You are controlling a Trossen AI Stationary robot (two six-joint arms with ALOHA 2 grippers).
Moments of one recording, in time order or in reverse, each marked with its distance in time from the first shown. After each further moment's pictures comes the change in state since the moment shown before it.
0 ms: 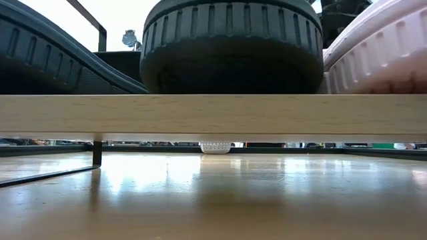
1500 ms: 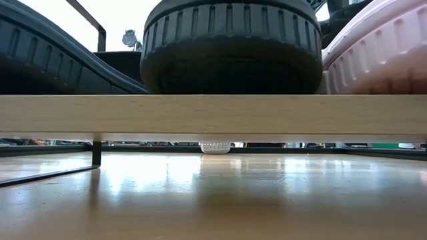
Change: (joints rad) left arm 0.000 0.000 0.000 0.000 0.017 0.001; right arm 0.022 -0.039 -0.108 0.198 -0.030 0.130
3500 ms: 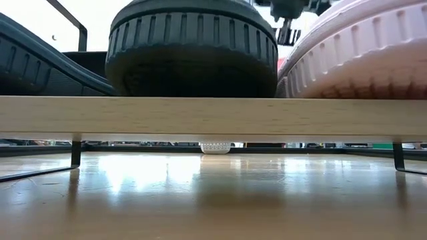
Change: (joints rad) left arm 0.000 -0.054 0.000 0.065 -0.027 0.057; right arm -0.158 -0.414 -0.098 0.892 0.247 0.567
